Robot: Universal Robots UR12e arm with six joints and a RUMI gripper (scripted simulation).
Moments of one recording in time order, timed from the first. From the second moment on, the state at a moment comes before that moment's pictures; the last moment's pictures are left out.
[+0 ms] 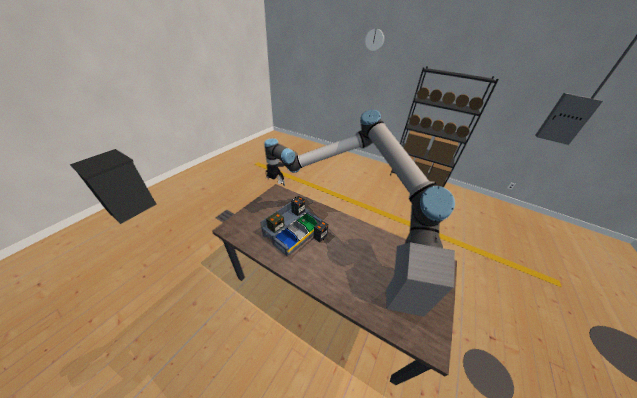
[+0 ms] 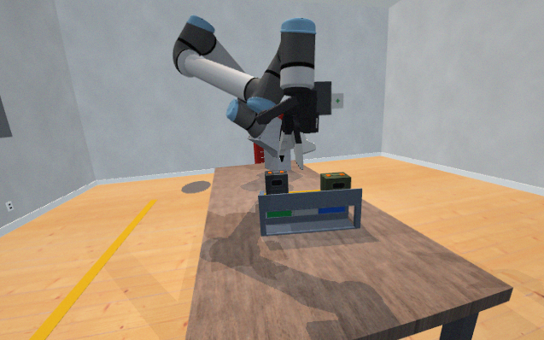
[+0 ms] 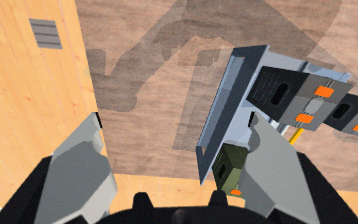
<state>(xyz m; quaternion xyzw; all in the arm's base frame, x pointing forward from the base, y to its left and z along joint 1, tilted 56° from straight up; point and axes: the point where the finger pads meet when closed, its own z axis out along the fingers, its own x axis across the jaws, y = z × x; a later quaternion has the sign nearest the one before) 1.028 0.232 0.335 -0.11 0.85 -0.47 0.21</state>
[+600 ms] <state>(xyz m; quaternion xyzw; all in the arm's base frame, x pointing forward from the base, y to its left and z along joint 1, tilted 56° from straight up) 0.999 0.223 0.319 -0.11 0.85 -0.47 0.21</state>
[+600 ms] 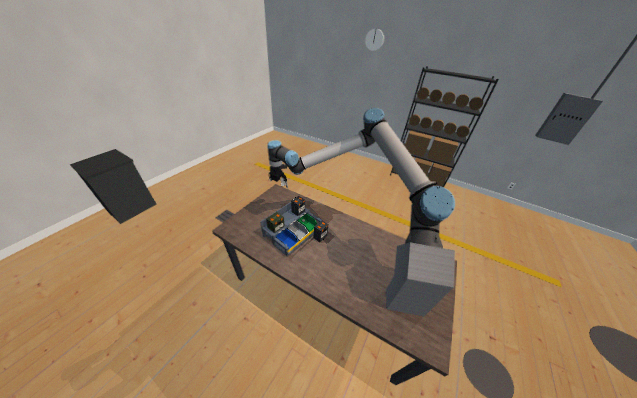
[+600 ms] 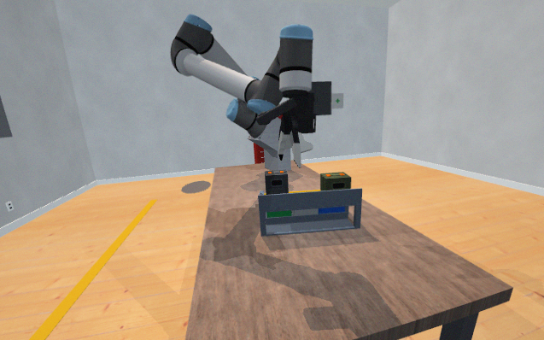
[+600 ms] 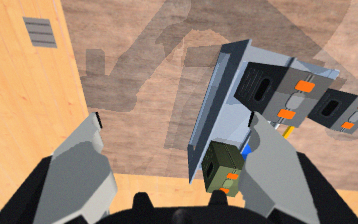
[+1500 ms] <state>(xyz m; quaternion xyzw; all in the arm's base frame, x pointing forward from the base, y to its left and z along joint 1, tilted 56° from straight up) 0.941 0.210 0.294 -0.11 0.85 -0.47 0.21</state>
